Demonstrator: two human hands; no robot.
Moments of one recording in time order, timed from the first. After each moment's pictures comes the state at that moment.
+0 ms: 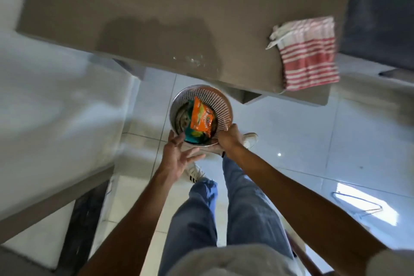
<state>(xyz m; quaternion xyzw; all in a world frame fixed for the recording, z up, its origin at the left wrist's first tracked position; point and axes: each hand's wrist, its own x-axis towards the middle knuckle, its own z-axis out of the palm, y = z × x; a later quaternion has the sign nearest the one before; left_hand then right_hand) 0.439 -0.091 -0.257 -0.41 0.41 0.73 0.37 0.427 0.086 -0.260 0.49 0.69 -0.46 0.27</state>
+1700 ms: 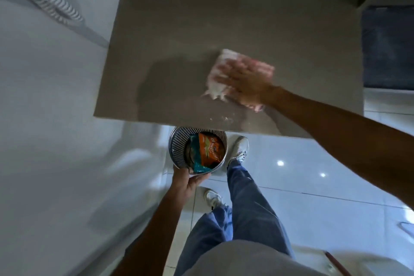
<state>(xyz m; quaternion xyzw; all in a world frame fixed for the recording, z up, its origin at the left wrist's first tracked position) 0.328 -0.160 -0.197 -0.42 0.50 0.68 0.33 0.169 0.156 -0.150 -0.23 0.96 -0.05 0.11</state>
